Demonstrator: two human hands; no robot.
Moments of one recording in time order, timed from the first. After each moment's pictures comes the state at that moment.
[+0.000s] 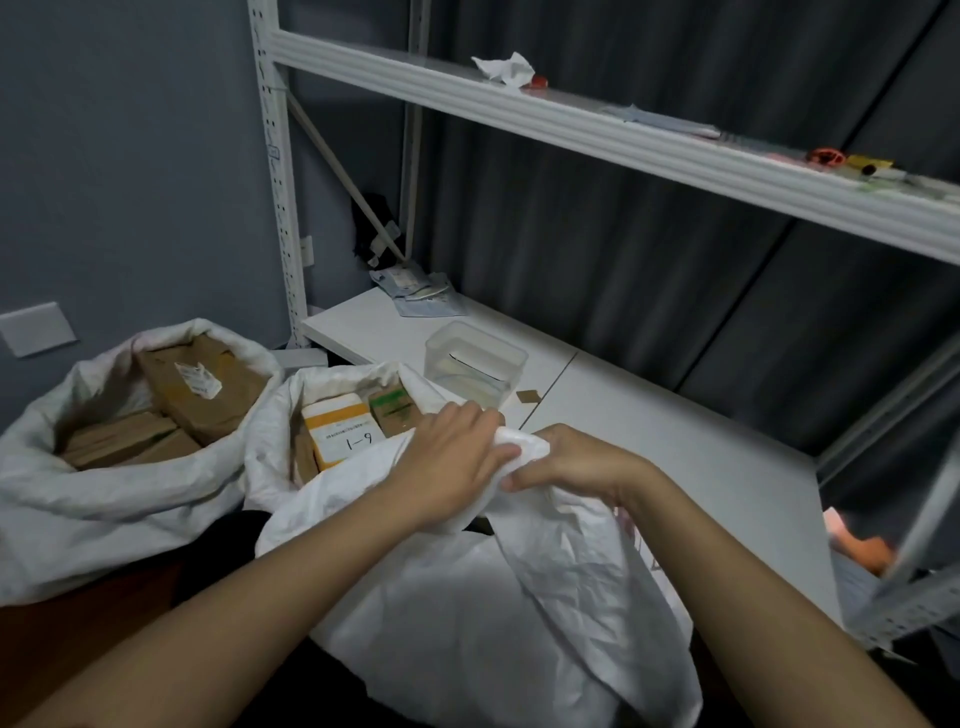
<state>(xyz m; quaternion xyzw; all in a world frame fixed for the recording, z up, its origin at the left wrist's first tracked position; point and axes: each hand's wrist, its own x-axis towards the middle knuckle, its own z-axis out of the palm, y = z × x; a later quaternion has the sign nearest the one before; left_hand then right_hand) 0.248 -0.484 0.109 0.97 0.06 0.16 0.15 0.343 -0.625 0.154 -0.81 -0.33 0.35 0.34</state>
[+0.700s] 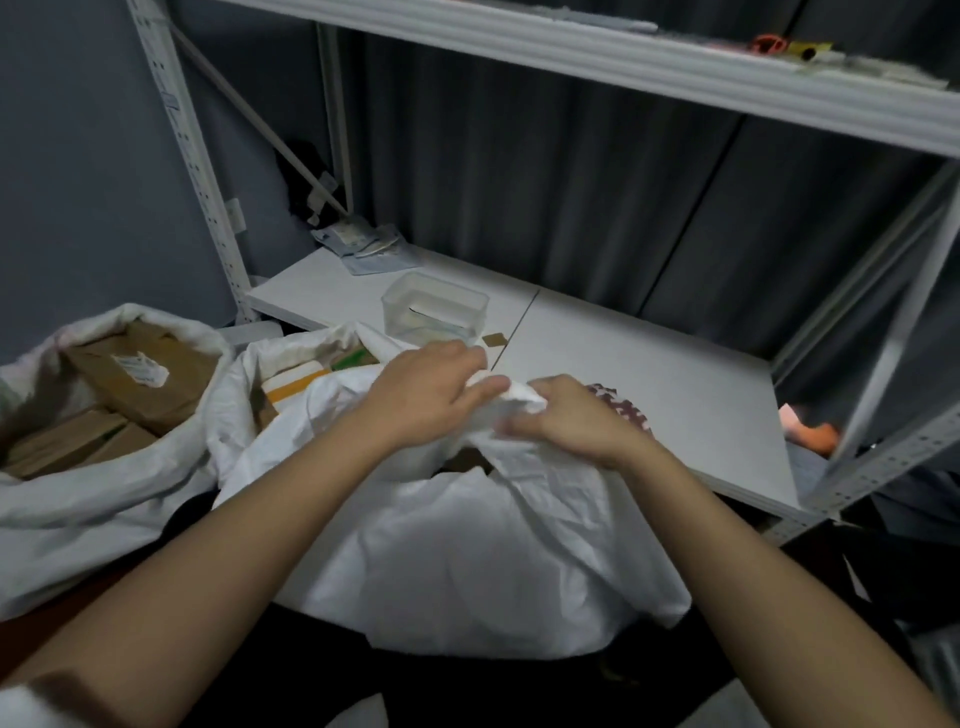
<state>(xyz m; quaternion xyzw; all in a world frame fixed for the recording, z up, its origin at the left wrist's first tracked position) 0.269 -0.482 0.118 0.97 -0.06 0.17 0.14 0.327 -0.660 0.135 -0.86 -0.29 0.21 0.37</state>
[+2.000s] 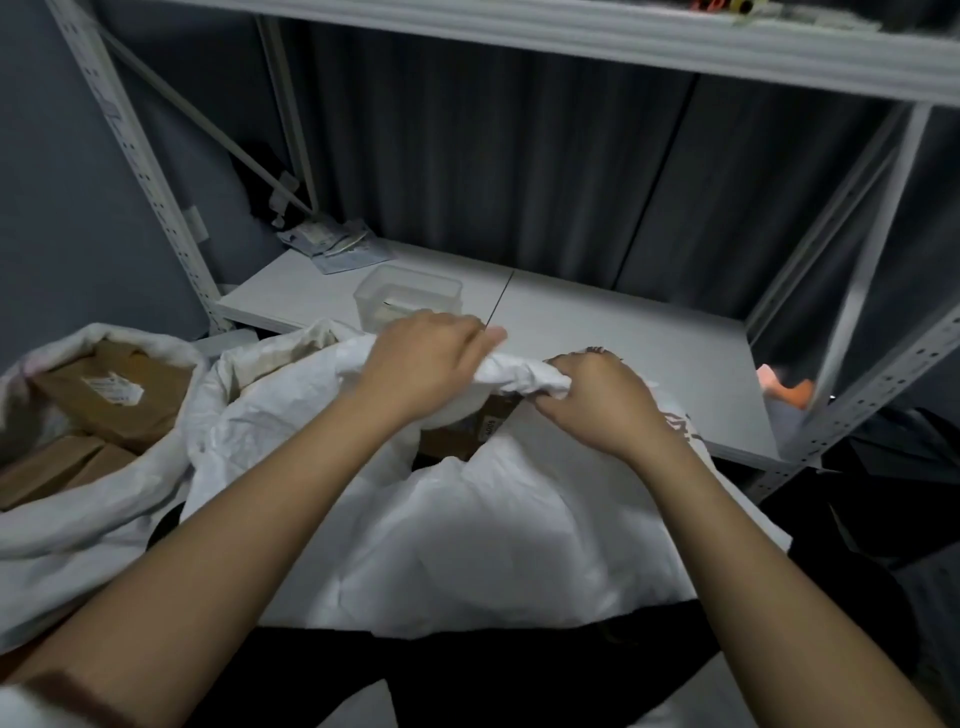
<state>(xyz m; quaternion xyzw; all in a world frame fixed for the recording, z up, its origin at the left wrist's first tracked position) 0.274 -0.512 0.144 0.97 -0.06 0.20 0.11 0.315 -0.704 0.140 -0.93 -0.29 -0.02 0.20</state>
